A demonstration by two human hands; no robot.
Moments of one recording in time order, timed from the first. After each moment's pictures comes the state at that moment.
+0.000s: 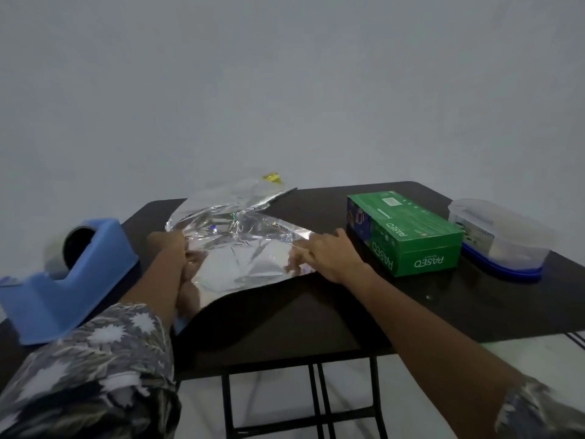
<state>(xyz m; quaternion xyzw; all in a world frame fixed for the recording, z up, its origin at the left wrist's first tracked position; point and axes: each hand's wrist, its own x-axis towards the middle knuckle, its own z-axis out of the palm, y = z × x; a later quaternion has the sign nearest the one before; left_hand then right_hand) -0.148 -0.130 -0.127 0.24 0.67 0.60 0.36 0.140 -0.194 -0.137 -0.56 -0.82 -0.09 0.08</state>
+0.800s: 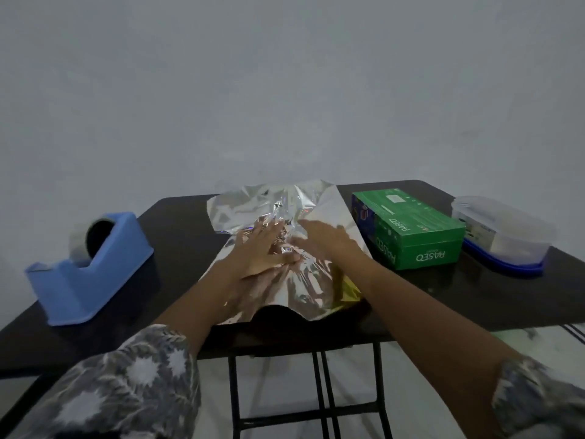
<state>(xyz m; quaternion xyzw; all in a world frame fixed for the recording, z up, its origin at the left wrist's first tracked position) -0.055 -0.168 -0.147 0.83 0.54 0.12 0.08 0.116 -0.207 -0.105 -0.64 -0.75 0.09 0.12</state>
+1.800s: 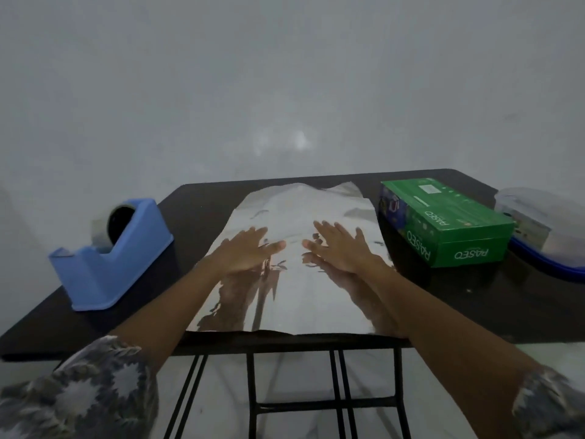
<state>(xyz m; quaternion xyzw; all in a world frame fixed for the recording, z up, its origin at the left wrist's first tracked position) -0.106 -0.182 -0.143 0.76 0.63 0.07 0.13 0.114 -0.178 -0.159 -0.61 -0.77 0.11 0.11</state>
